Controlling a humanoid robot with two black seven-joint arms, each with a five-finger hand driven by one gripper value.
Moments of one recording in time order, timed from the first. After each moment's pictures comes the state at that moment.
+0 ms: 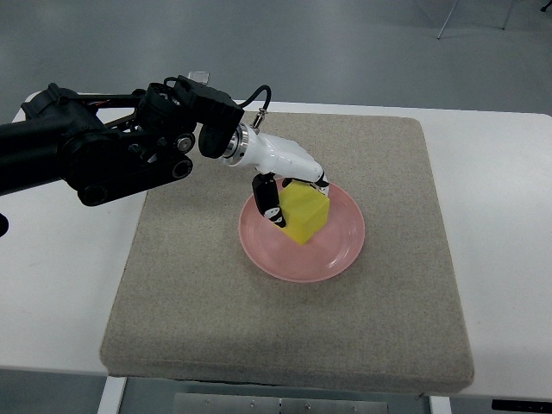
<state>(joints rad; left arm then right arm) -1.35 0.30 -0.04 -1.13 1.53 -0.40 -0.20 0.03 0.00 -0.01 0.15 0.06 -0.02 0.13</state>
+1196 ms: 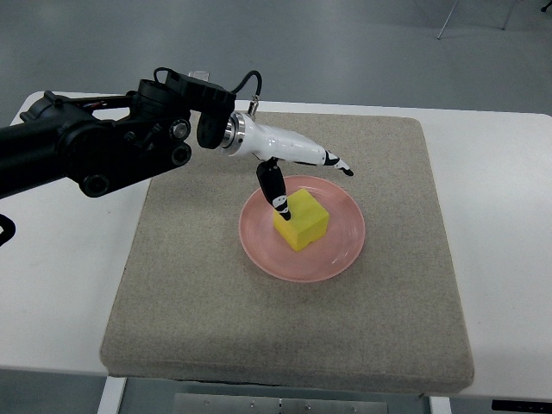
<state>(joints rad) -1.32 0.34 -0.17 -1.07 1.32 -0.44 -0.21 0.03 0.00 -0.01 0.15 0.06 -0.02 0.13</state>
